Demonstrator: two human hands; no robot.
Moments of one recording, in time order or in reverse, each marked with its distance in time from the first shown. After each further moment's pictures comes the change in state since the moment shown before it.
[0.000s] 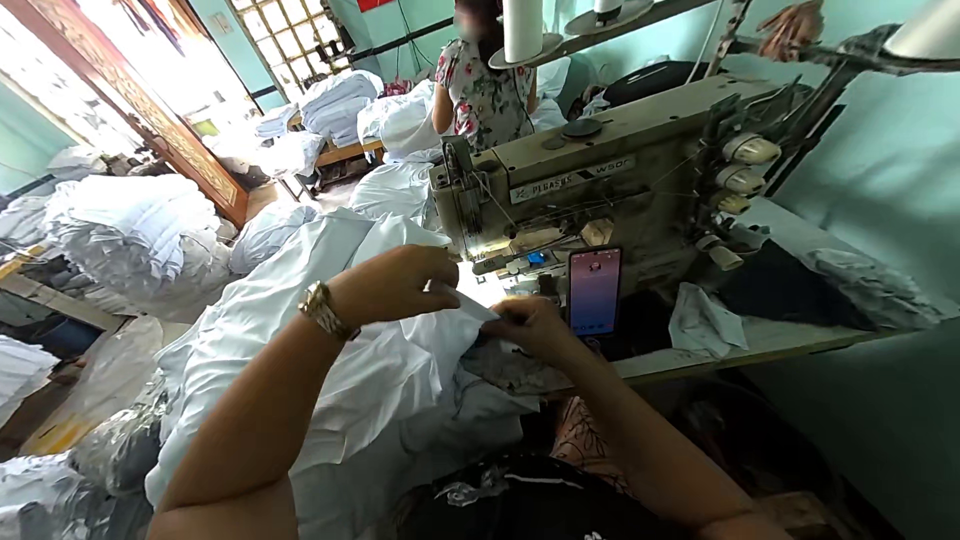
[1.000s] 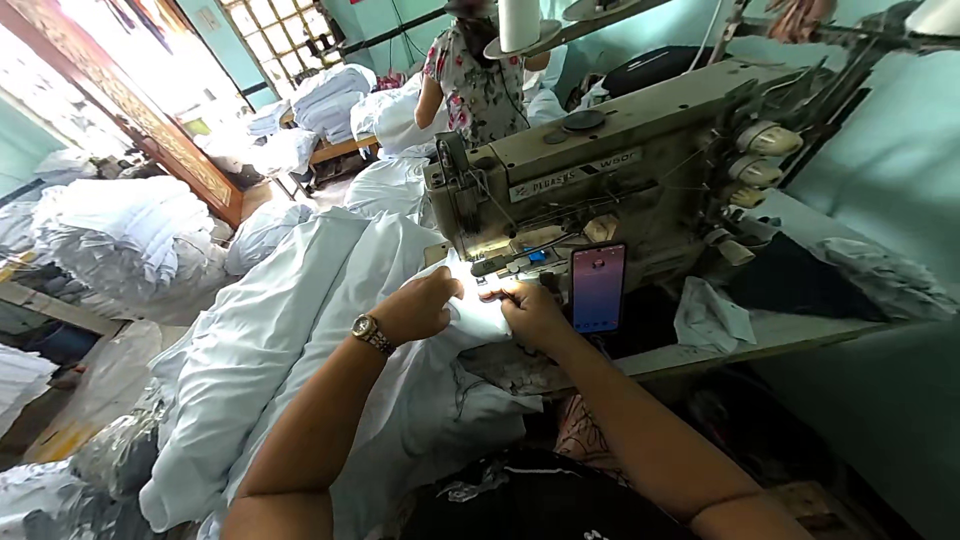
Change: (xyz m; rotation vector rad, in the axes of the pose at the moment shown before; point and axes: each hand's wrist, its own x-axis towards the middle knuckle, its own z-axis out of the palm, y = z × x) left_hand 0.019 -0.044 0.086 -0.028 -0.068 -0.274; right_hand 0.025 0.013 0.005 -0.193 0.156 0.057
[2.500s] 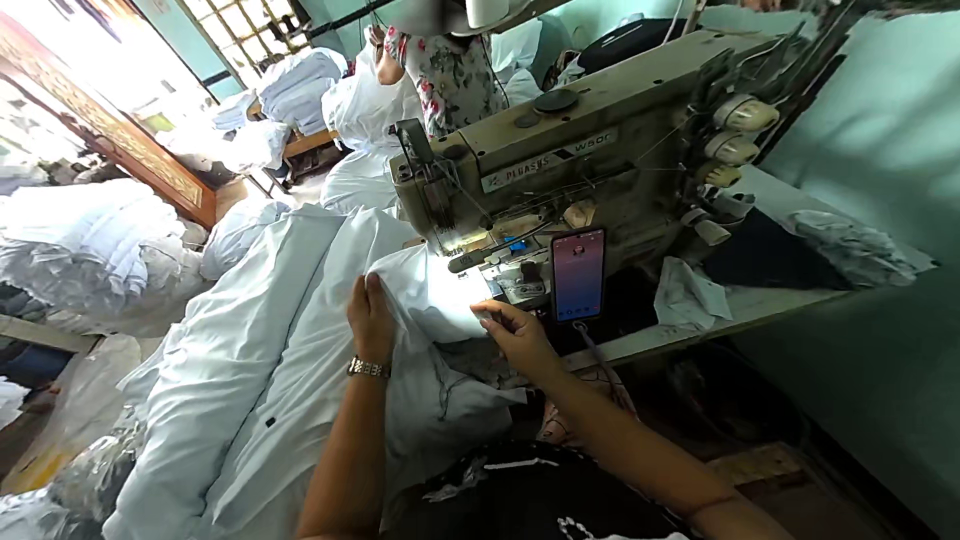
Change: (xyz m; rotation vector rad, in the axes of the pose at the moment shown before) left_hand -0.012 -0.032 0.087 -0.471 1.048 -0.531; right_hand -0.054 0.017 0.025 0.448 0.090 0.125
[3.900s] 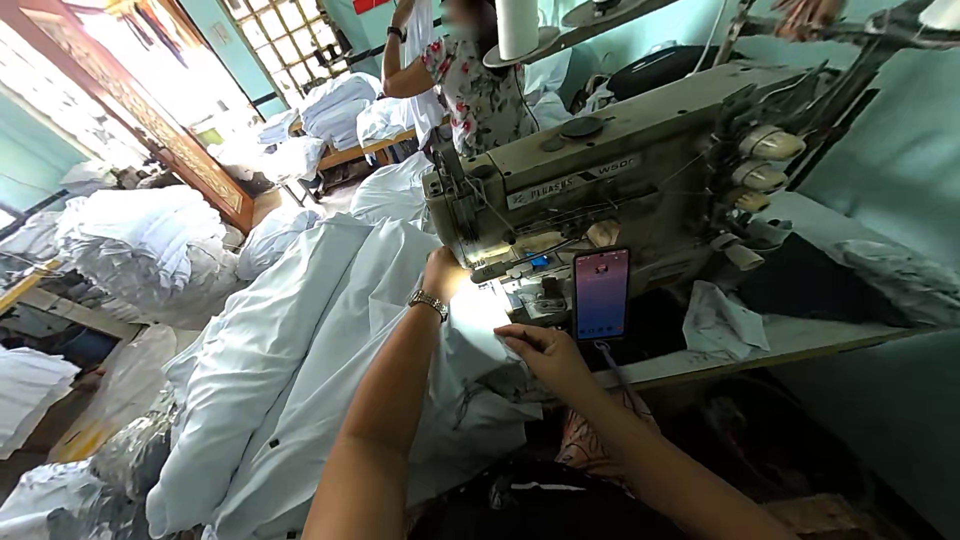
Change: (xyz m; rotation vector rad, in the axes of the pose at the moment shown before) left_hand 0.070 0.051 0.077 0.111 -0.539 -0.041; right_hand -0.007 -0.025 -0.015 -0.180 -0.066 0.020
